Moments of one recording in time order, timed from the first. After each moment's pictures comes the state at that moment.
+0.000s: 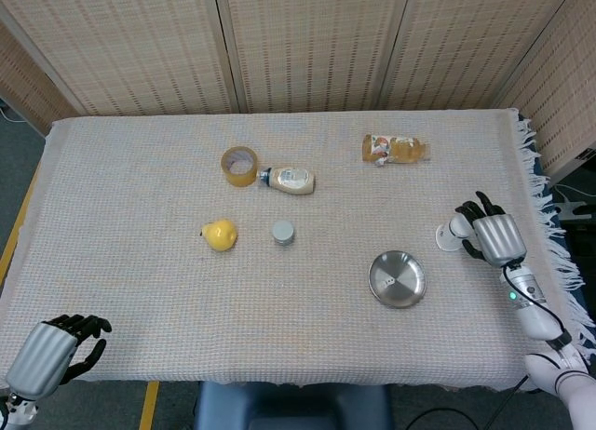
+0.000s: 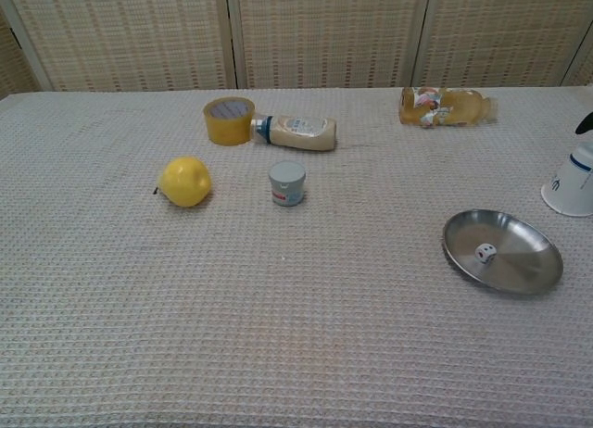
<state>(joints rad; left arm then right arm) -0.10 -1.15 0.10 -1.48 1.86 1.66 -0.04 0.49 -1.64 0.06 -0.51 -1.51 1.10 0.34</state>
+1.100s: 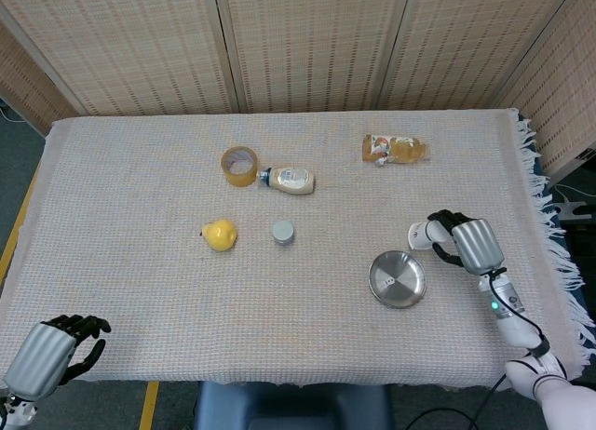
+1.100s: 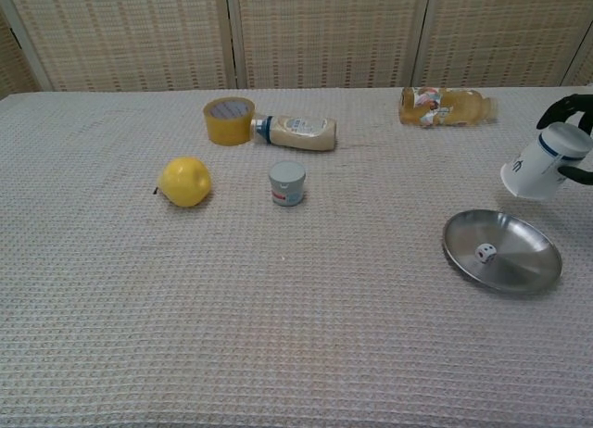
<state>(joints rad) -0.10 -1.15 0.10 -1.48 1.87 1.66 -0.04 0.48 -1.74 0.03 -0.47 -1.56 1.35 0.52</state>
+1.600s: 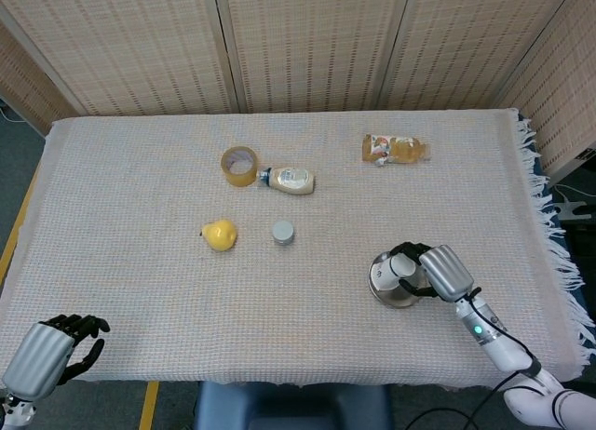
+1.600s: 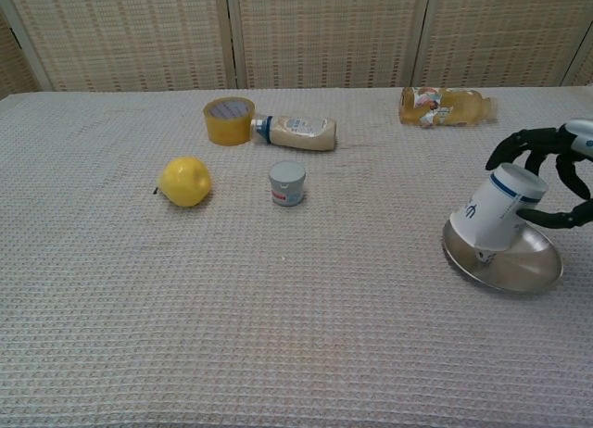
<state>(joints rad) -0.09 -1.15 0.10 -1.48 1.87 1.67 -0.04 0.48 -1.47 -0.05 -1.10 -1.62 1.27 0.39</state>
